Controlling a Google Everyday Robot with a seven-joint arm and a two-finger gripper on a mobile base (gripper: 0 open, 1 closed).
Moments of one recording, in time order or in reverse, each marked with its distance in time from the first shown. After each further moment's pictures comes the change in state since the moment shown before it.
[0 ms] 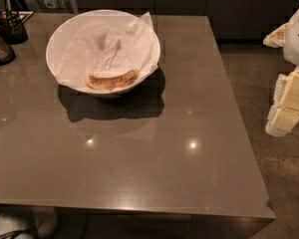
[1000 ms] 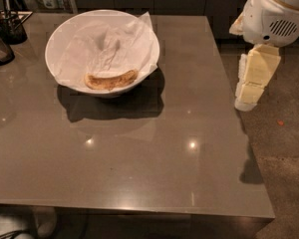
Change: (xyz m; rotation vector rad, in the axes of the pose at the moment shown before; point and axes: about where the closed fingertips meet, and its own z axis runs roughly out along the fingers) arm -0.050 -0.035 0.018 -0.048 0.012 -0.083
